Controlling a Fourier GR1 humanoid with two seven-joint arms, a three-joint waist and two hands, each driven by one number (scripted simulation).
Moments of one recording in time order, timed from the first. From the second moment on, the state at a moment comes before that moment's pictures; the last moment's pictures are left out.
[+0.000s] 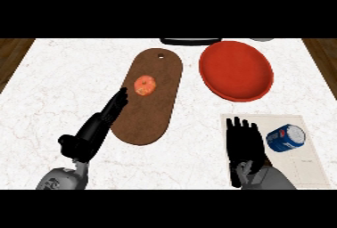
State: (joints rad) left arm -0.13 0.21 -0.25 -1.56 0.10 -0.05 0.03; right arm -0.25 -0.26 0.56 -1.65 0.87 0.62 1.05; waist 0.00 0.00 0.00
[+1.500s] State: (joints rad) left arm -0.10 0.14 -0.18 -1.63 0.04 -0.13 0.09; right arm -0.11 -0.29 0.41 -1.54 1.27 0.52 0.84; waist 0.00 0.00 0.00
